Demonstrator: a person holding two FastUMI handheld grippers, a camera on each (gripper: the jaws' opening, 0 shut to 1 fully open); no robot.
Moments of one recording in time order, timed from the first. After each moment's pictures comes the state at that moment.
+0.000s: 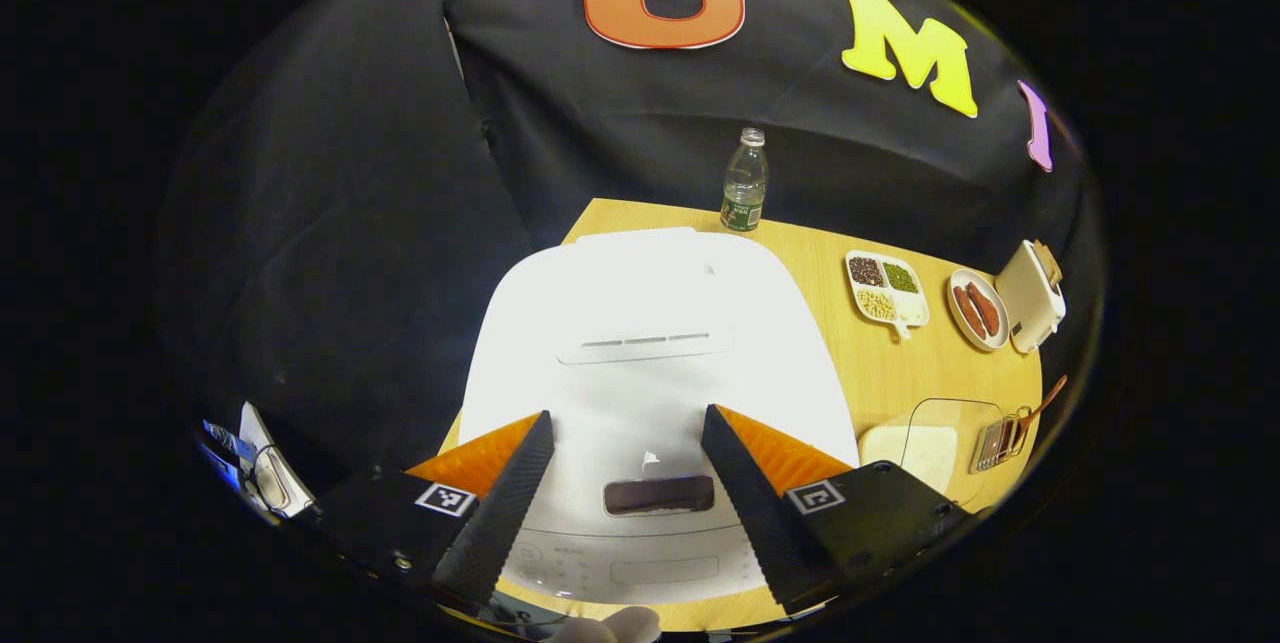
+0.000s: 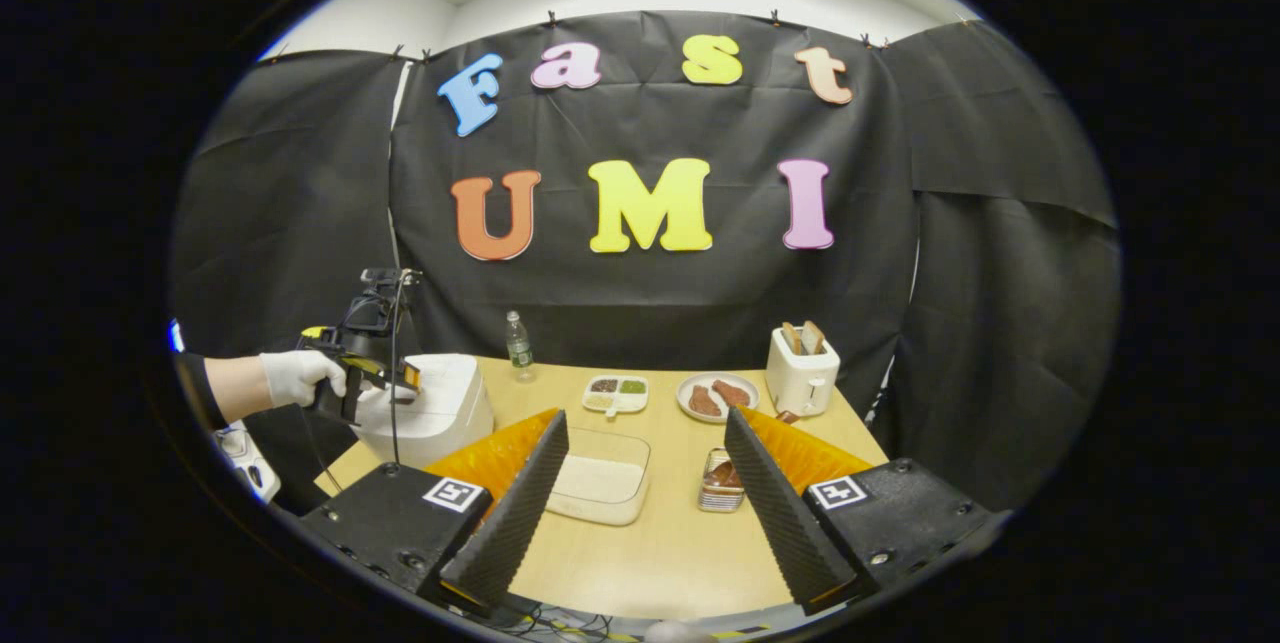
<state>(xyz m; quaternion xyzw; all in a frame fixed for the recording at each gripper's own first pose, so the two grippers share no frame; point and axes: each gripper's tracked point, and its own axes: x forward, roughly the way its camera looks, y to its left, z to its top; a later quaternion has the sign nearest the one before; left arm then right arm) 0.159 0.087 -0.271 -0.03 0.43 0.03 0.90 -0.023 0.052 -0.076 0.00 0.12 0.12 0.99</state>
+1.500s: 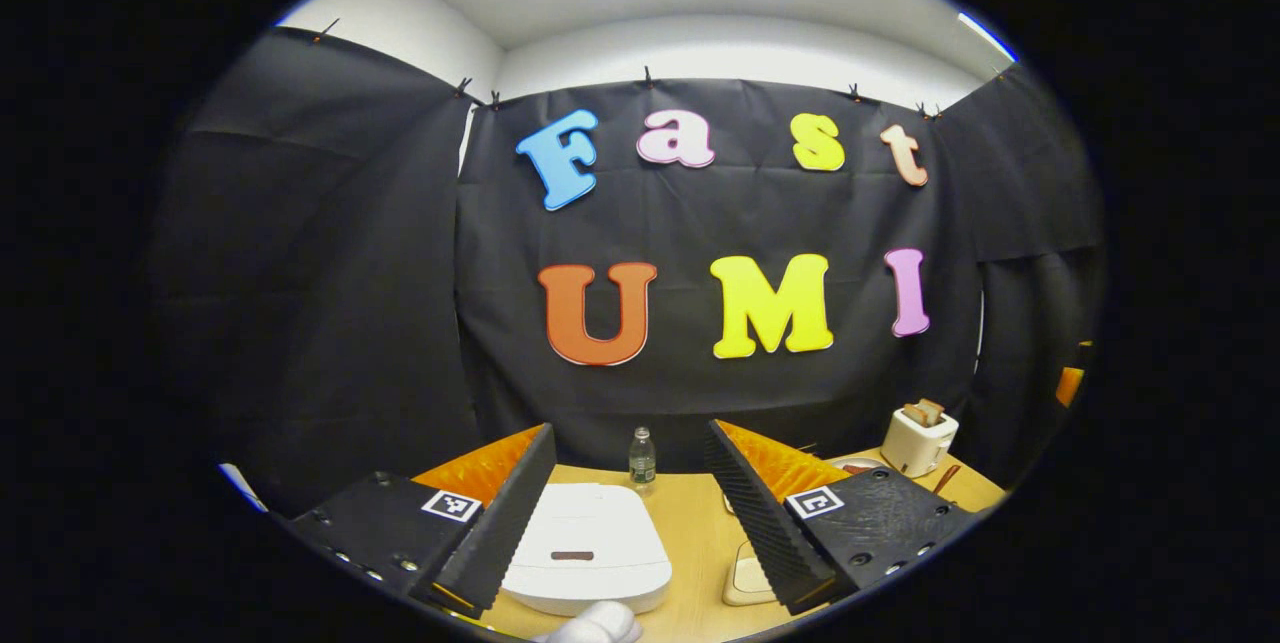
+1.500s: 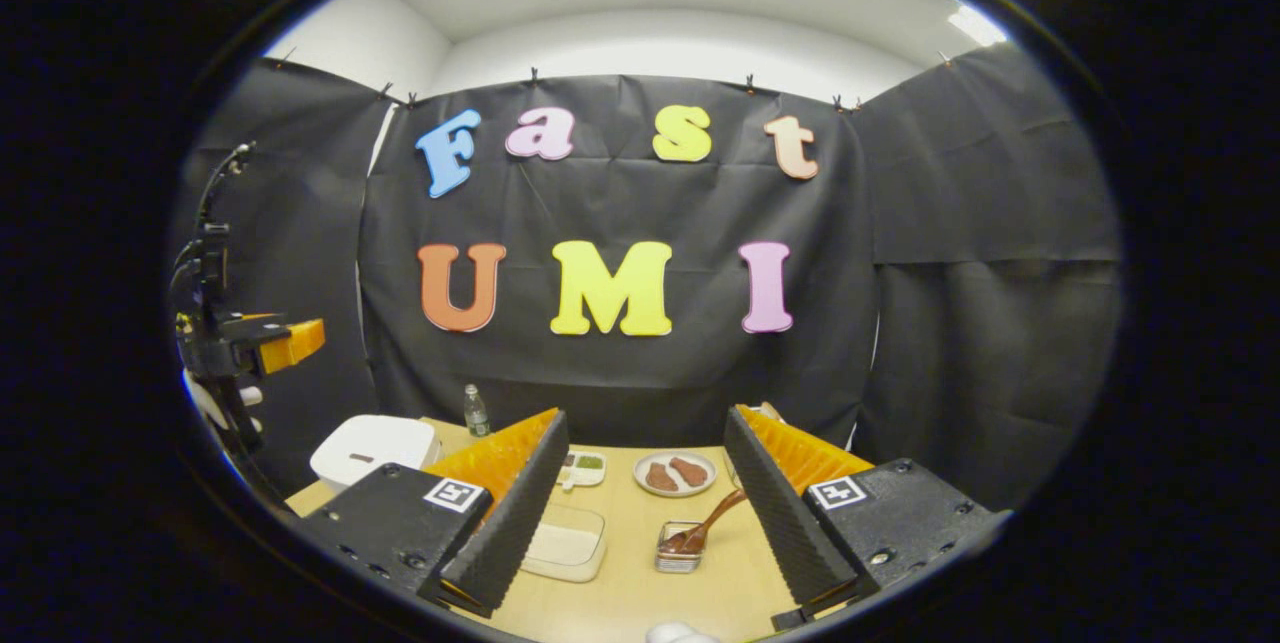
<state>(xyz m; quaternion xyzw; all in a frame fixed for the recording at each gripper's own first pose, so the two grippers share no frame) 0.037 0.005 0.013 -0.02 -0.01 -0.03 1.00 0.001 0.020 0.010 0.00 -0.01 0.06 1.00</state>
